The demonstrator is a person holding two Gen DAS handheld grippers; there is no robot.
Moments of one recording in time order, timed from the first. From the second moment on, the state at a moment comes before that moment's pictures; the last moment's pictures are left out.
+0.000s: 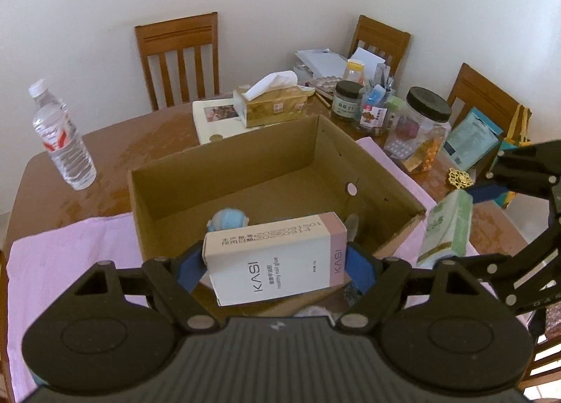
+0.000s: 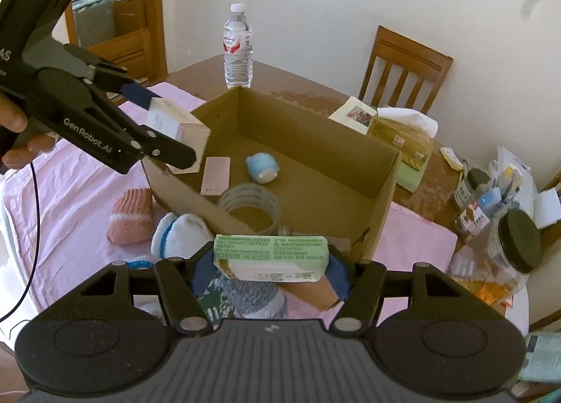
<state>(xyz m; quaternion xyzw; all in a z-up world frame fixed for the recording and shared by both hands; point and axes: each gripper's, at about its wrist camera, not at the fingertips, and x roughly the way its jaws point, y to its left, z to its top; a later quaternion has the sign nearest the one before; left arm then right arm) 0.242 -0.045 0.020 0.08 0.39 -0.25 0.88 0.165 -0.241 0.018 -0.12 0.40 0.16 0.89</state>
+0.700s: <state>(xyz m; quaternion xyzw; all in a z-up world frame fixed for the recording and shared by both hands) 0.334 -0.077 -0.010 0.07 0.43 -0.23 0.87 0.263 -0.255 -0.008 -0.14 0.41 0.20 0.88</state>
